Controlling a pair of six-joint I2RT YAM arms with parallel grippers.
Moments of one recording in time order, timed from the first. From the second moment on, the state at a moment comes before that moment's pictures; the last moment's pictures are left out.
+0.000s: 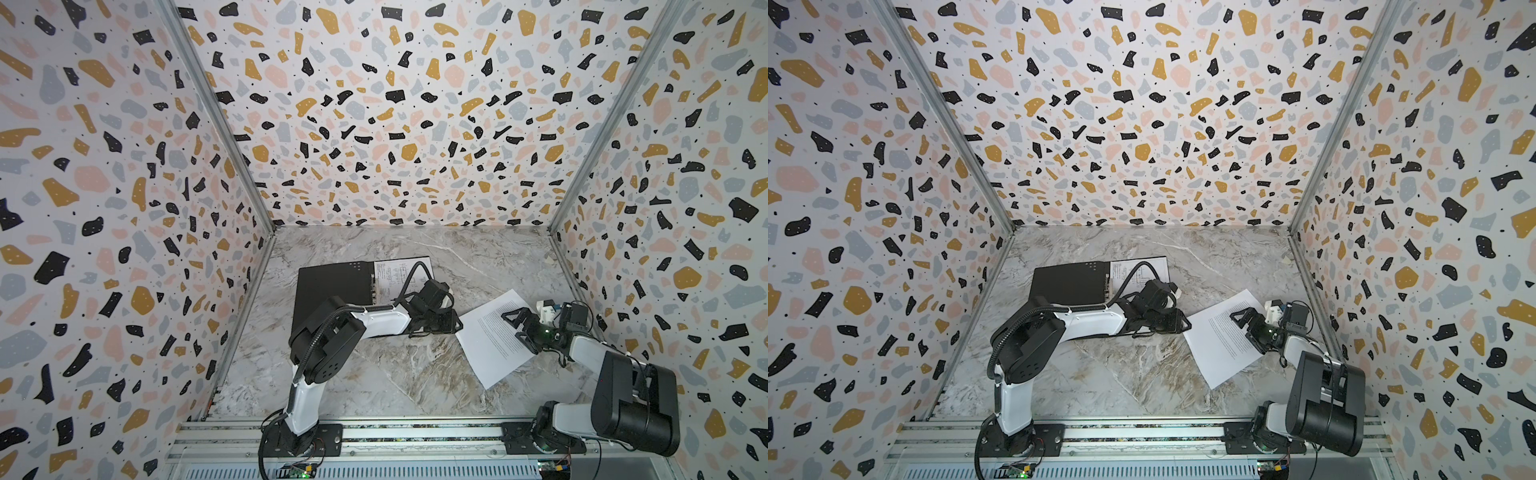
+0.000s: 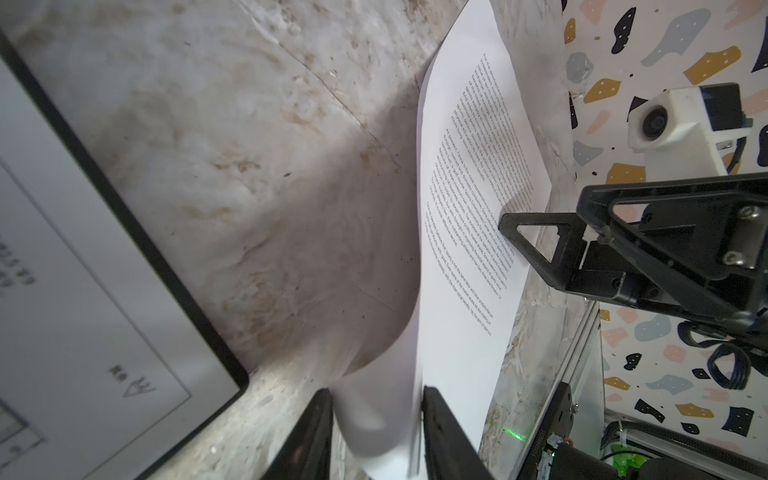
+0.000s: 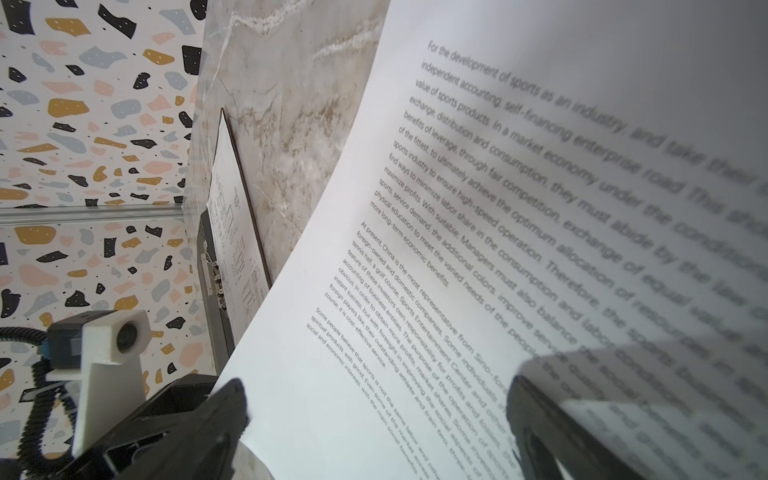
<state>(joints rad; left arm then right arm) -0.86 1.98 1.22 -0.04 0.39 -0.75 -0.31 1.36 0.45 -0.12 -0.73 0.48</state>
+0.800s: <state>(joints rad) -0.86 1.98 1.20 0.02 0.42 -0.77 -0.32 1.35 0.46 -0.14 -0.75 0.44</state>
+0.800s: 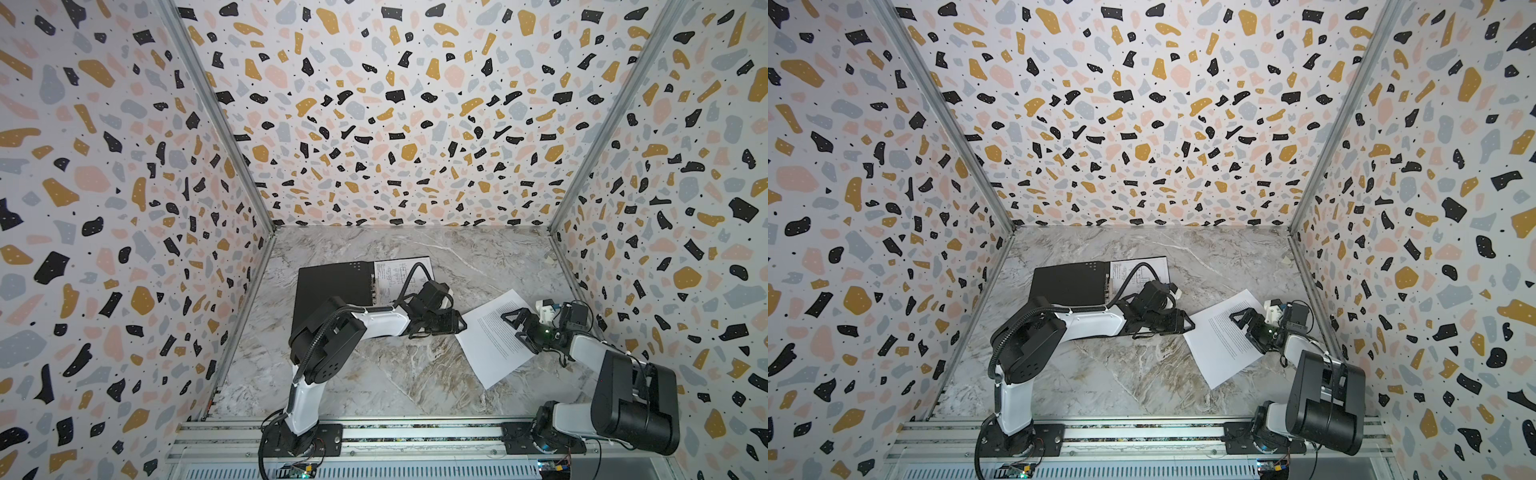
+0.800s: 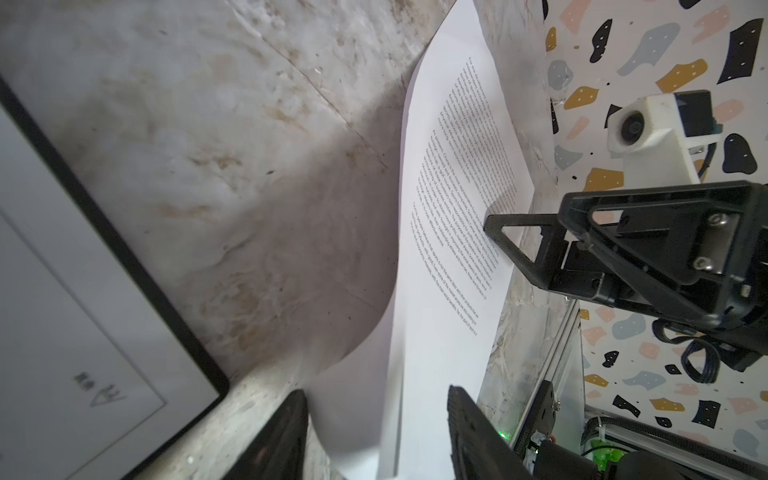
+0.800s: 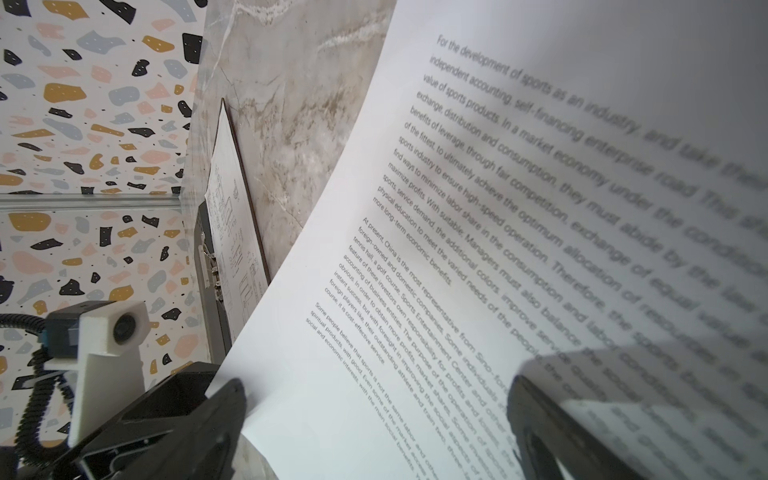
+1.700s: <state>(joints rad) -0.85 1.98 1.18 0.07 0.43 -0.82 -0.31 1.37 0.58 -0.32 -0.61 0.42</state>
